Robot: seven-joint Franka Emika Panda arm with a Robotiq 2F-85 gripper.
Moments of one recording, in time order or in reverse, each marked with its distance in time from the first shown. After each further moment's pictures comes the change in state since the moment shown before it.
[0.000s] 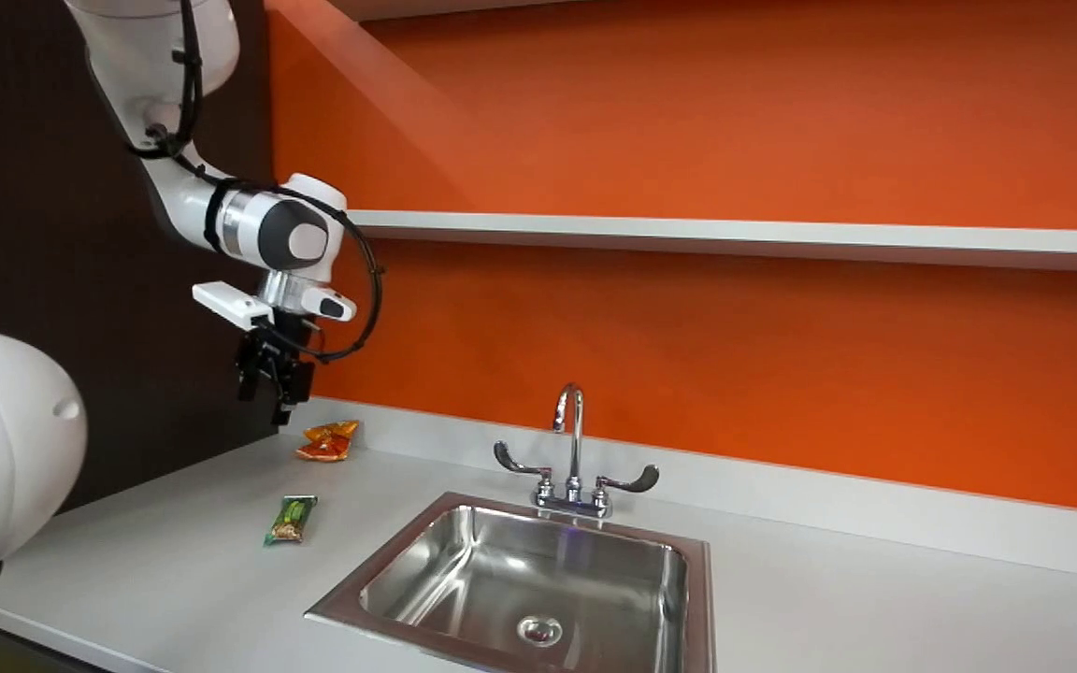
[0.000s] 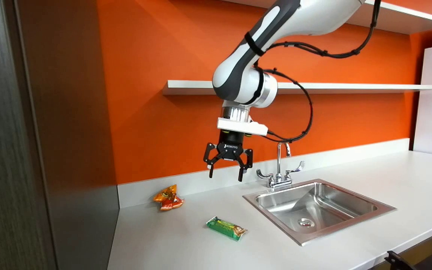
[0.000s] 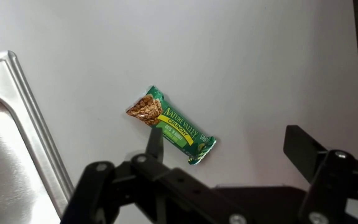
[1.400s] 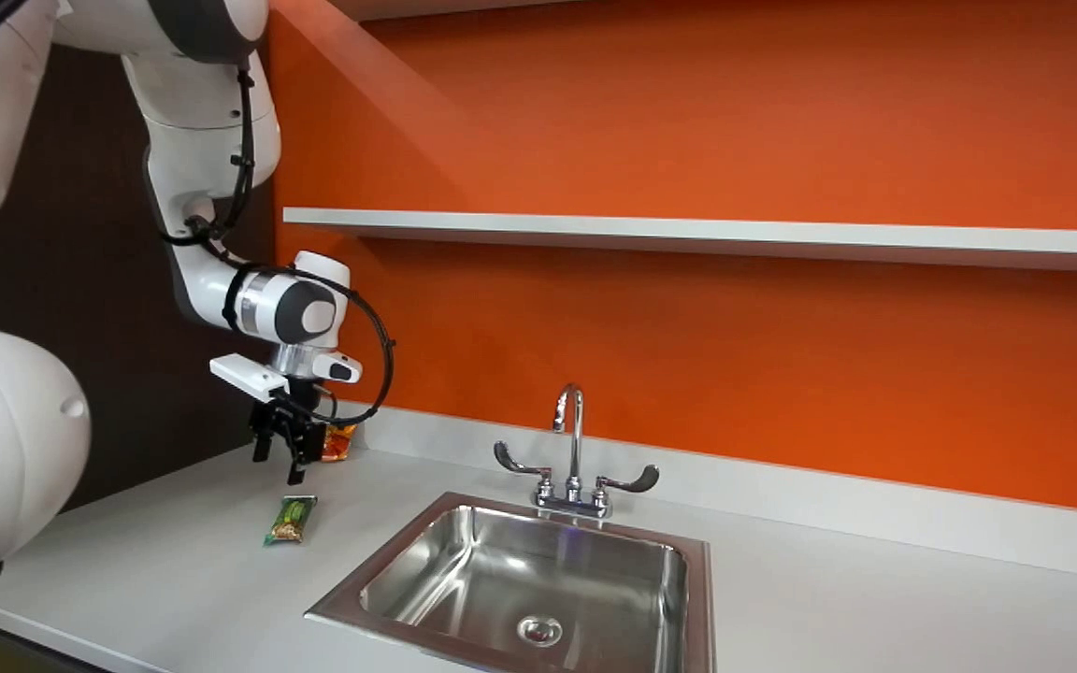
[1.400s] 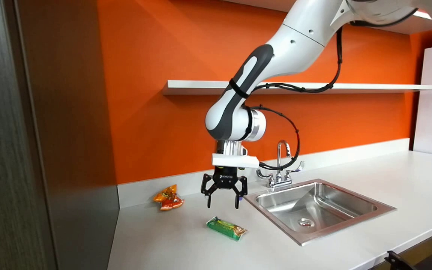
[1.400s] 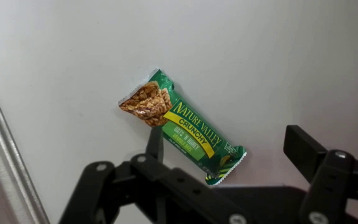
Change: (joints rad) arm 0.023 0.265 -0.014 0.078 -0.074 0.154 -0.001
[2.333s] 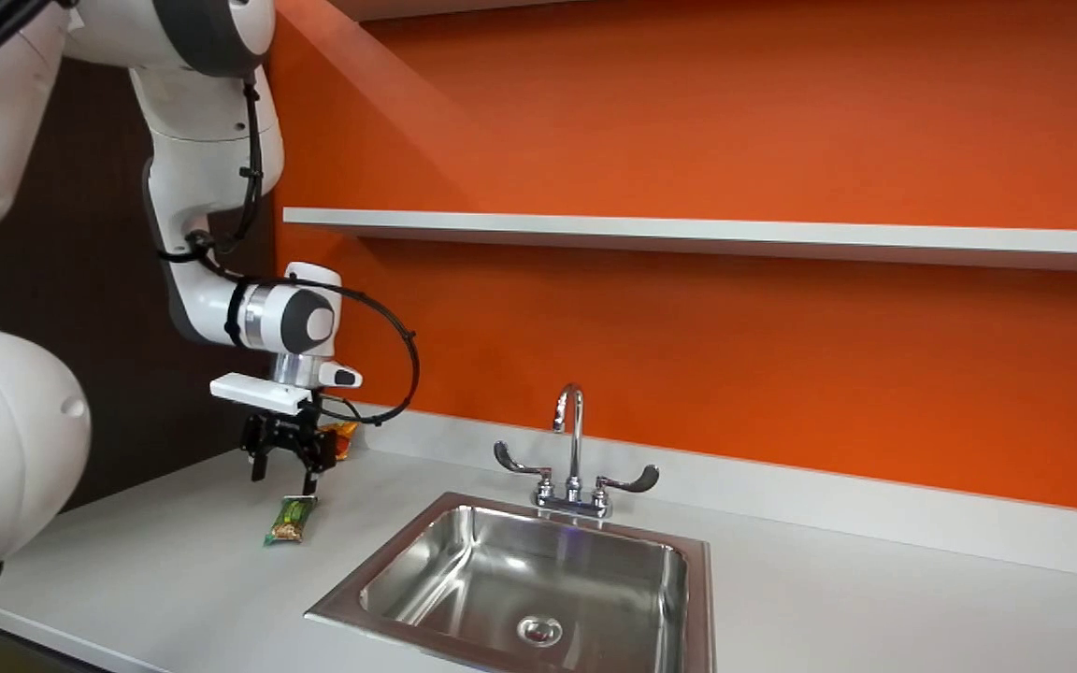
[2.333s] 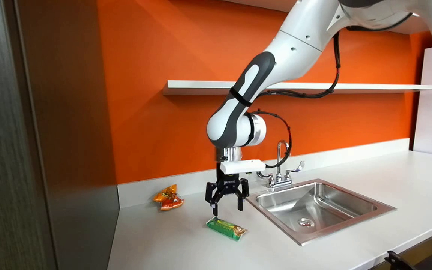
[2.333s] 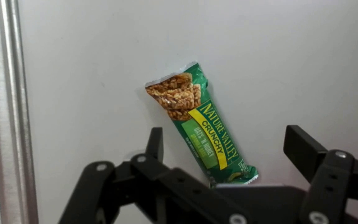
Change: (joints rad) arm 0.002 0.031 -0.001 -0.001 -0.144 0.000 -0.188
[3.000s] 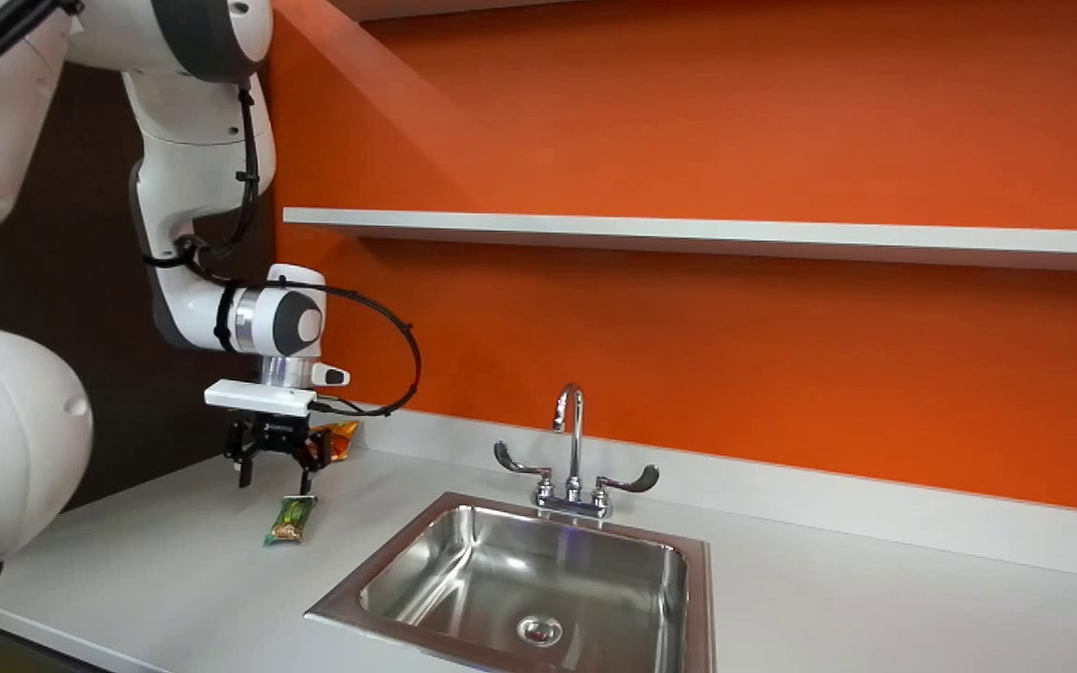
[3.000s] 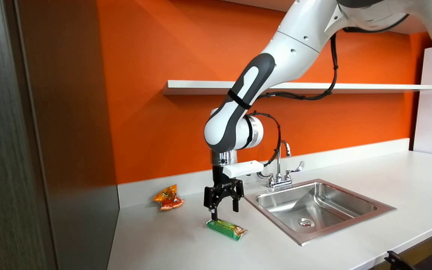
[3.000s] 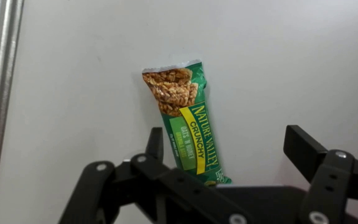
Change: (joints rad) arm 0.013 0.010 0.019 0.001 -0.065 0.013 -0.160
